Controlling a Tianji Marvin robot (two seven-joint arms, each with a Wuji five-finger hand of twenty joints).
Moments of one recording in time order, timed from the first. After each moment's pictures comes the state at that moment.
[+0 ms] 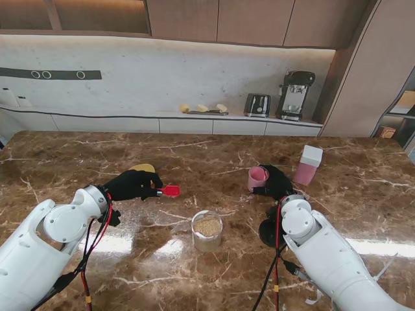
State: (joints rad) left arm 1.43 -1.05 -1.28 -1.48 0.43 -0.29 -0.31; right arm -1.19 -1.24 1.08 -0.90 -0.19 -0.08 -0.22; left_hand 1.11 -0.18 0.01 -0.12 0.65 -0.07 0.86 0.96 1.14 -0.02 0.90 1.10 1.21 0.30 1.61 1.07 0.77 0.50 1.50 0.90; right_hand 0.51 -0.96 1.07 -0.14 0.46 -0.07 0.29 0.64 0.28 0.04 0.18 0.30 0.34 0.00 0.14 0.30 0.03 -0.13 0.42 0.42
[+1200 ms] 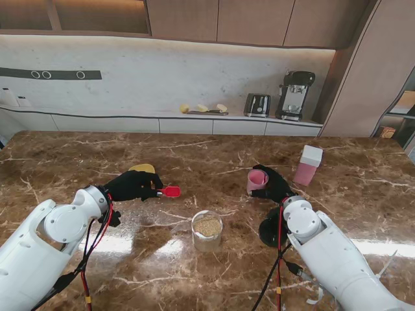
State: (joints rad) left arm 1.43 -1.05 -1.28 -1.48 0.43 -0.29 -0.32; right arm -1.18 -1.23 1.09 -0.84 -0.11 -0.16 -0.10; left_hand 1.11 -0.18 0.01 -0.12 0.65 -0.07 0.86 0.96 1.14 -0.02 0.90 1.10 1.21 0.30 1.61 1.07 0.77 0.50 1.50 0.90; right_hand 0.51 -0.97 1.04 -0.14 0.33 -0.09 0.14 0.72 0.19 0.03 0.18 0.41 0.18 -0.11 0.13 0.35 -0.12 -0.26 0.31 0.53
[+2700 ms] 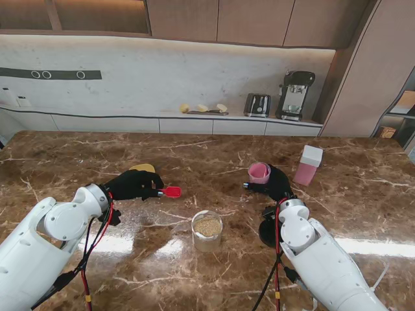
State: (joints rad) left arm 1.42 -1.04 -1.27 -1.49 0.43 -0.28 -0.34; right arm -1.27 -1.26 1.13 -0.97 -0.20 -0.28 -0.32; left_hand 1.11 -0.18 0.01 -0.12 0.65 -0.07 0.86 0.96 1.14 -0.02 0.90 1.10 1.21 0.30 1.61 1.07 0.76 0.50 1.50 0.90; right_hand 0.56 -0.89 0.76 -0.25 0.72 -0.24 0.70 0.80 0.69 -0.01 0.24 0.42 0.34 -0.04 0.21 0.35 0.05 0.03 0.53 0.69
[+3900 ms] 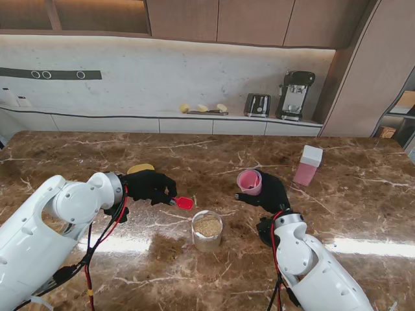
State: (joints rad) left arm 1.33 -0.99 -1.16 -1.70 0.49 -0.05 -0.63; right arm -1.47 -1.22 1.15 -1.26 -0.43 -0.31 -0.45; left_hand 1.14 -0.17 -0.01 -0.12 0.65 -0.02 0.87 0.90 1.16 -0.02 0.90 1.08 1.21 0.29 1.61 1.06 0.88 0.50 1.50 0.81; right_hand 0.50 -0.85 0.78 -0.25 0.72 -0.16 0.80 0.56 0.98 0.00 0.37 0.50 0.88 0.04 0.57 0.53 0.45 0.14 1.15 0.64
